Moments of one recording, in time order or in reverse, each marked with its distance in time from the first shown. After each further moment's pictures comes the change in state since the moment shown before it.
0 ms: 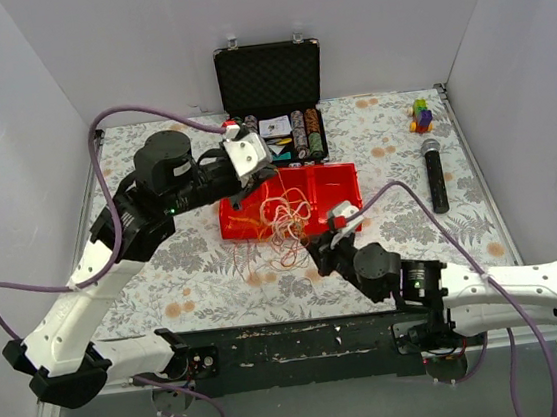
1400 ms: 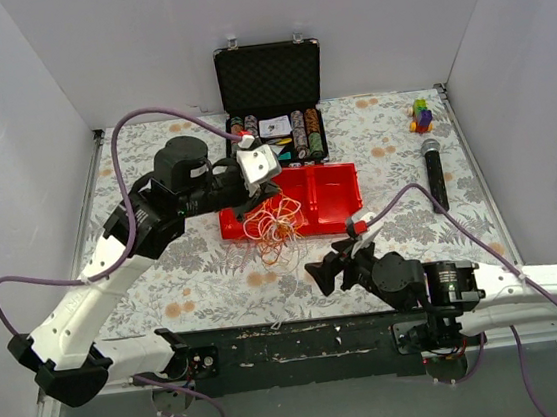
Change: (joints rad) left arm -0.001 -0.008 -0.088 -0.021 -0.011 -0.002; right arm 0.134 -0.219 0.047 -0.409 0.065 0.211
